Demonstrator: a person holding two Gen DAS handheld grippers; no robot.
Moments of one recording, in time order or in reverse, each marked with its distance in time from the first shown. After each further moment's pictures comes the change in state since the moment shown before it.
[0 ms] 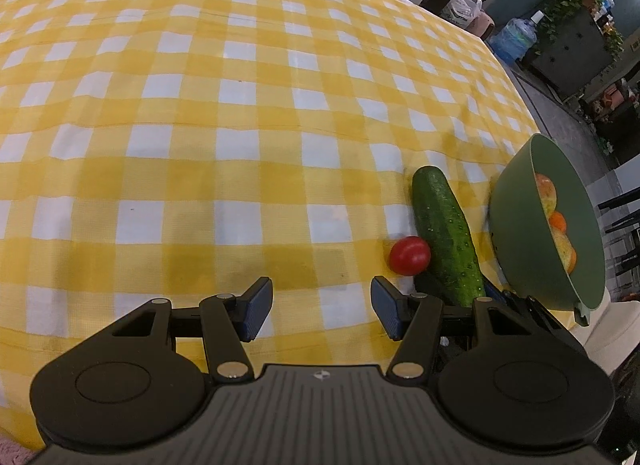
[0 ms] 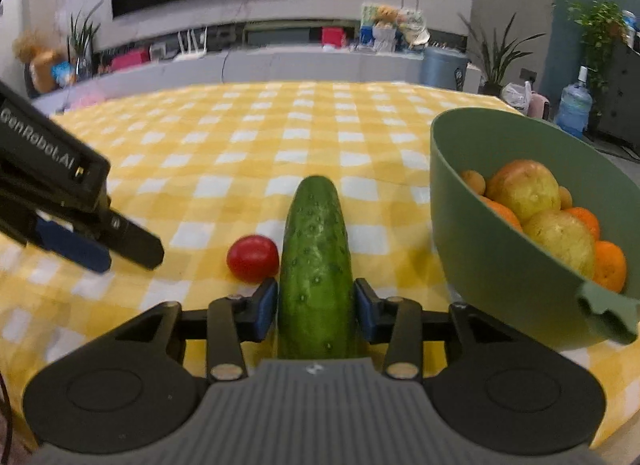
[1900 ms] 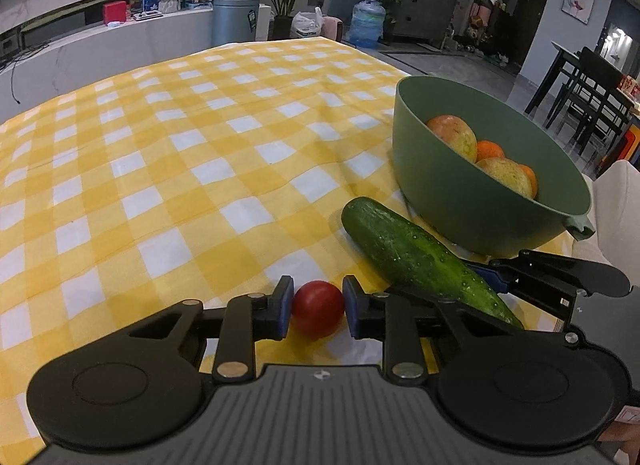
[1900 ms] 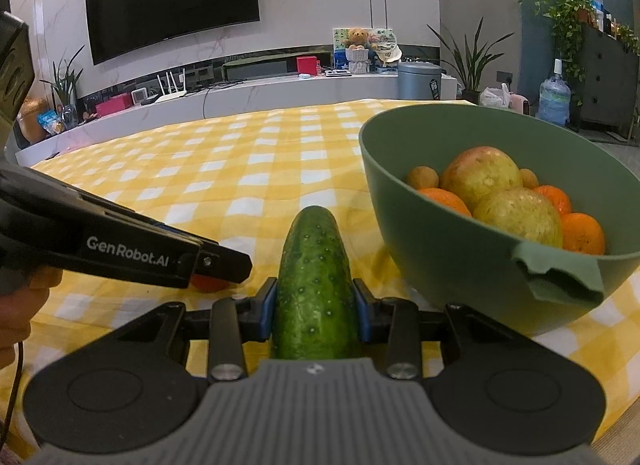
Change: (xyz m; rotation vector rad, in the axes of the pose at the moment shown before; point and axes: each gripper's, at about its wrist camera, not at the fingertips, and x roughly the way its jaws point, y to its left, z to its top) left arm 0.043 -0.061 -0.011 0.557 -0.193 -0.117; right arm -0.001 -0.025 -0.010 0.085 -0.071 -0.016
